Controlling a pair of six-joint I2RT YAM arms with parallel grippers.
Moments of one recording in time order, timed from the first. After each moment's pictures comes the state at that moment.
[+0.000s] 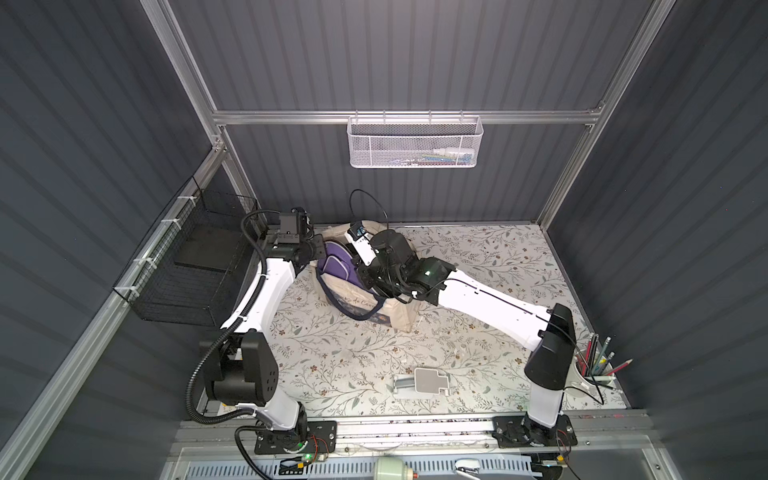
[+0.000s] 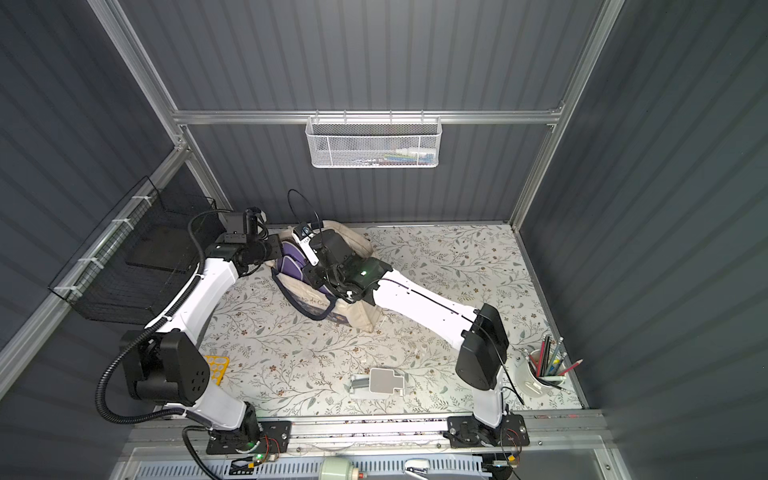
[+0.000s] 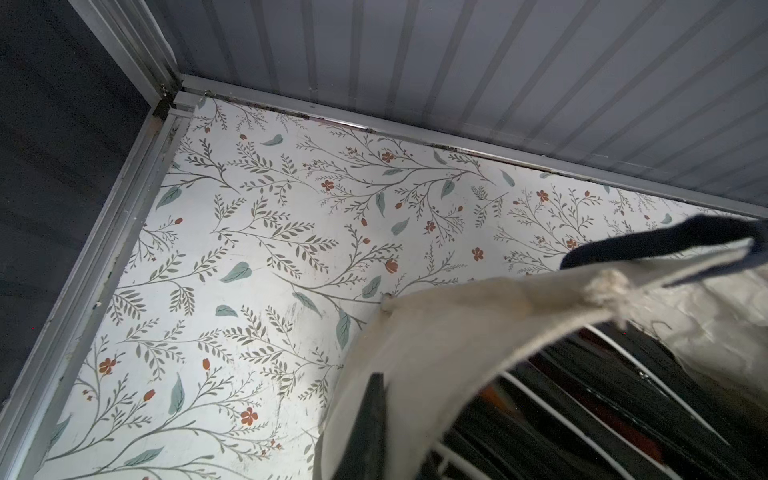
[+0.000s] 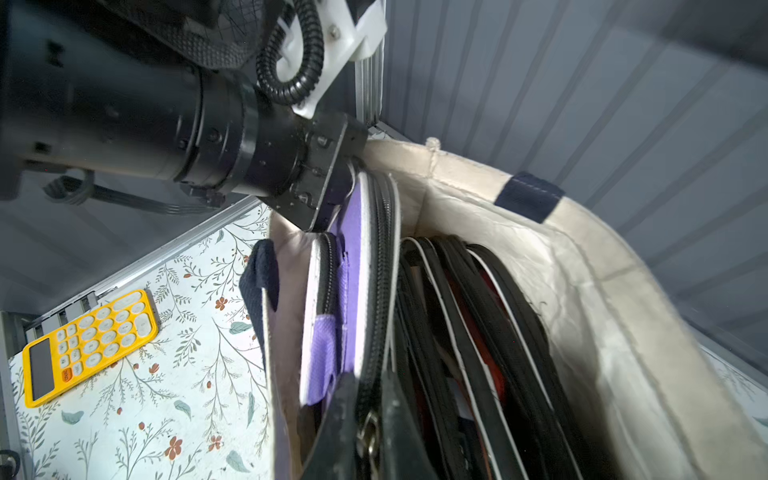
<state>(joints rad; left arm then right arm) -0.08 1.59 1.42 -0.55 0.00 -0.23 0.98 1.87 1.82 -0.40 0.14 0.04</state>
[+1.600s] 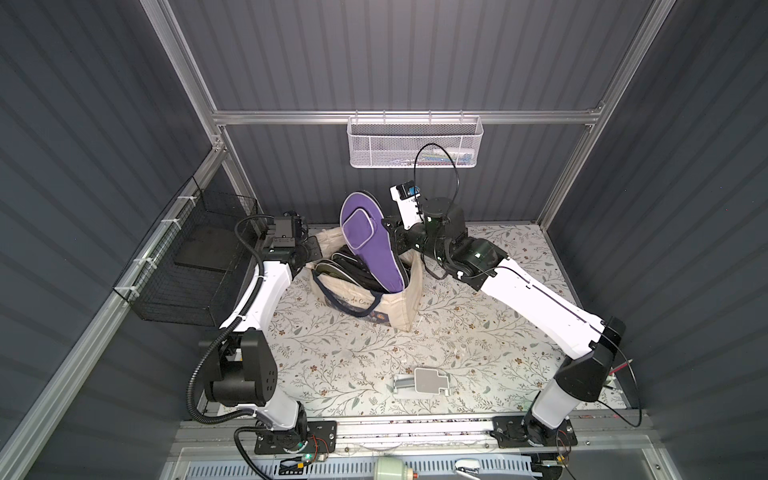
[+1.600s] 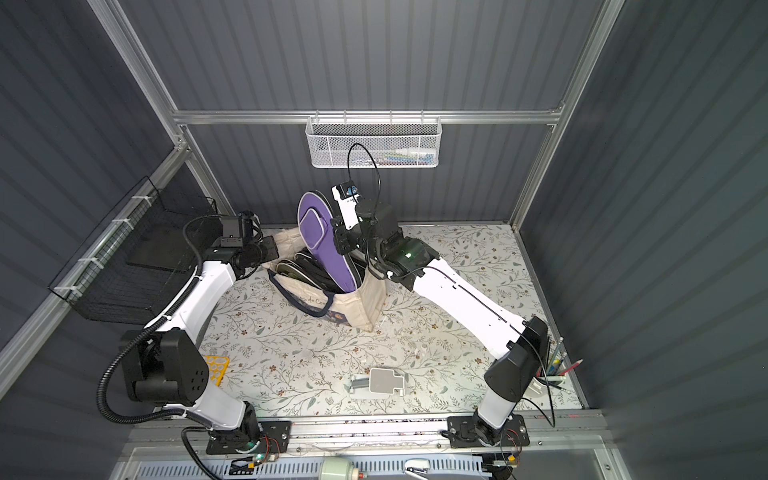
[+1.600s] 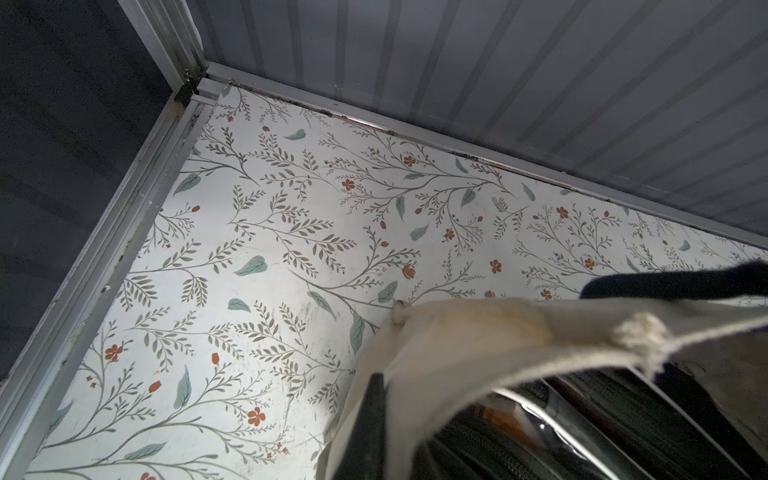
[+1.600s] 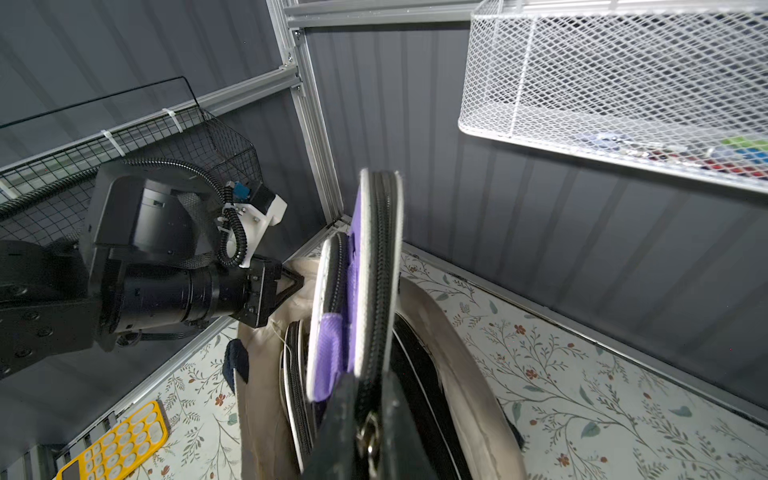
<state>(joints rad) -0.05 1.59 1.37 -0.49 -0.01 -0.27 0.82 1.69 1.82 -0.35 0.10 0.13</state>
